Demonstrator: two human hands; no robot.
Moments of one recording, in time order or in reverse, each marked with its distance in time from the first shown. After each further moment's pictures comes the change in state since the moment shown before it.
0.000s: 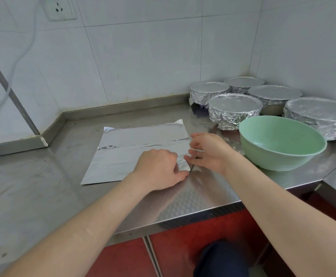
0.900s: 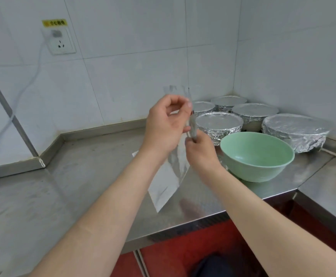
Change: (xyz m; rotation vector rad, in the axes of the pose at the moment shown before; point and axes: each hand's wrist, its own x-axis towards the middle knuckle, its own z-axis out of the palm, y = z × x) left_hand 0.027 0.062 -0.124 -1.389 0.587 -0.075; right_hand -0.036 -0.020 0.009 -0.525 0.234 -0.705
